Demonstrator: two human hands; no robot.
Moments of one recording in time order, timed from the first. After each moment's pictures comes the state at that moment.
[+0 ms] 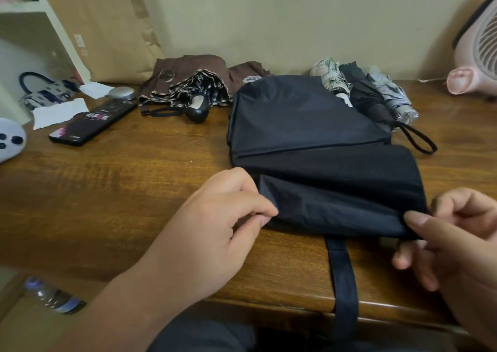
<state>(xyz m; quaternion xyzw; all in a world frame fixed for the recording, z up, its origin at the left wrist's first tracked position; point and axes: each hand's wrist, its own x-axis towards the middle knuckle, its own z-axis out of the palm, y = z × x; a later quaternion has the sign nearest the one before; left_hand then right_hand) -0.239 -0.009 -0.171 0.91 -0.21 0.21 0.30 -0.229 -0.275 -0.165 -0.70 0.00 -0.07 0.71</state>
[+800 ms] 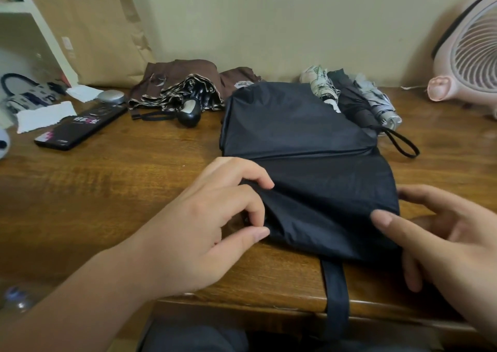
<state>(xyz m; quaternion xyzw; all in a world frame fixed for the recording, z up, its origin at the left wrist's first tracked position) -0.231 0.008 -0.160 0.90 -0.30 0.13 0.29 -0.239 -0.272 -0.140 -0.83 0.00 -0.02 0.55</state>
